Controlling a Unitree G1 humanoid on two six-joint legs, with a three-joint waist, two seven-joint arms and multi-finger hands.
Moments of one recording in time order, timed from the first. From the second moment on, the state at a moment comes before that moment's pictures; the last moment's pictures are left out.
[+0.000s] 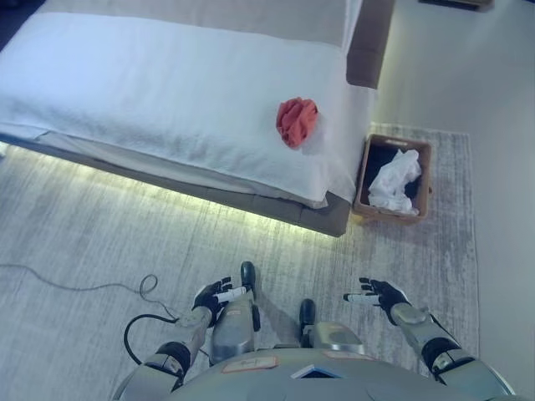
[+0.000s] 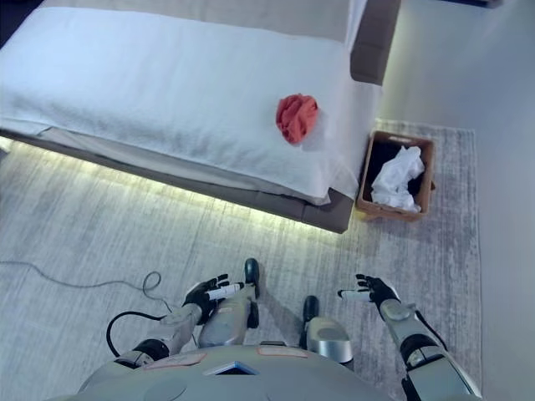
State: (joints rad) left arm -0.03 0.16 -0.29 1.10 -0.37 -0.03 -0.01; right arm -0.05 -0.42 0.35 1.09 0.14 -0.03 0.04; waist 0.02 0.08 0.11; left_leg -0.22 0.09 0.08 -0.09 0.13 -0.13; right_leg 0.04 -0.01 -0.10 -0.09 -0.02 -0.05
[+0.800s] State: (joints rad) left arm -0.12 0.27 -0.26 1.10 -0.37 -0.04 0.02; right arm -0.10 -0.29 0.39 0.97 0.18 -0.03 0.03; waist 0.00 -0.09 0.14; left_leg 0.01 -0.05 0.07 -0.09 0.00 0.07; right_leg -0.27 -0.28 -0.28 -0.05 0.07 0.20
